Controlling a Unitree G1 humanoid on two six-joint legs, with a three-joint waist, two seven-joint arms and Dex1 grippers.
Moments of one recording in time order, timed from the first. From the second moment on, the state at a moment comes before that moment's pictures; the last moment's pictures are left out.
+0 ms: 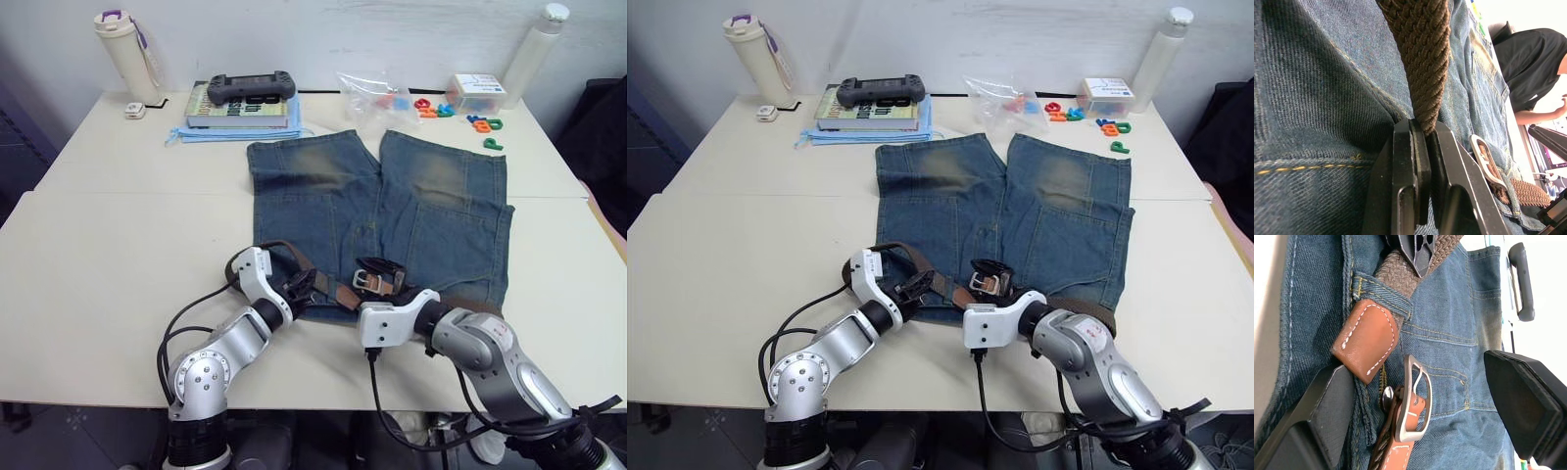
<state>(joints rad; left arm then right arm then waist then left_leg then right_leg) -0.17 -0.07 0.11 -0.39 -0.94 0.97 0.26 -0.14 -0.62 0.35 -0.49 -0.61 0.09 0.60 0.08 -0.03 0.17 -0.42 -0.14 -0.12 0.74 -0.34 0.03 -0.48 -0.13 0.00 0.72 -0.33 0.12</state>
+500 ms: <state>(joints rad) -0.19 -0.05 0.11 -0.38 -0.93 0.99 0.25 -0.09 -0.62 0.37 -0.49 -0.67 0.02 0.60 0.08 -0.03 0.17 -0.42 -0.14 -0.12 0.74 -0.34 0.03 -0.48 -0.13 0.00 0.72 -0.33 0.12</state>
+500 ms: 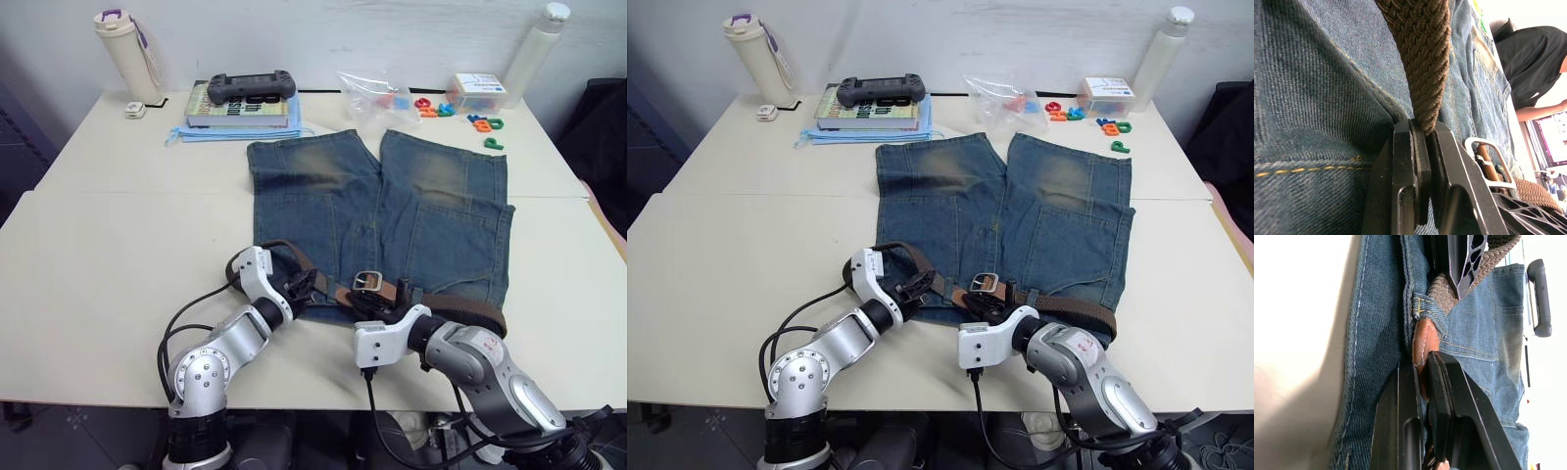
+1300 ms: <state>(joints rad) -0.09 0.51 -0.16 -0.51 -0.63 0.78 -0.37 -0.12 -0.58 0.32 -0.50 -0.57 0.04 0.67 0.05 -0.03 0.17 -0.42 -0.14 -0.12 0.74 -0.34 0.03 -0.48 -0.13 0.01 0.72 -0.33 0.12</state>
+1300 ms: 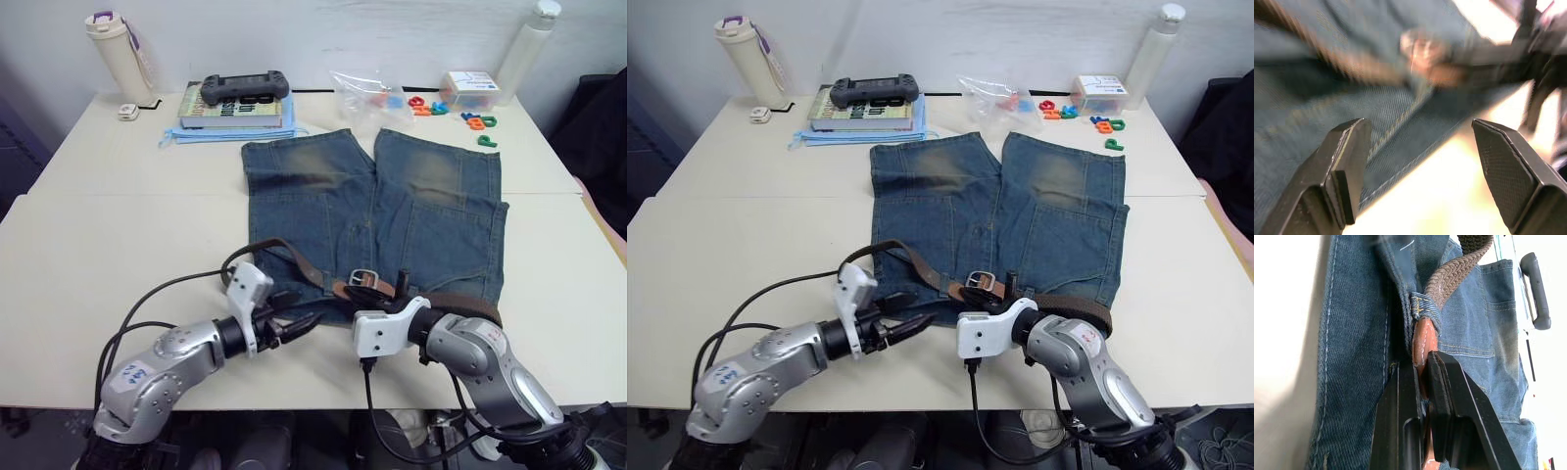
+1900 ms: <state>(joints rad) -0.12 0.60 -0.25 -0.45 -0.46 0.63 -0.55 -0.05 -0.63 0.20 -0.71 -0.37 0.22 0.84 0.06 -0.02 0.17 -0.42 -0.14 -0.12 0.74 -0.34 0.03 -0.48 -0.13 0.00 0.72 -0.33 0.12</state>
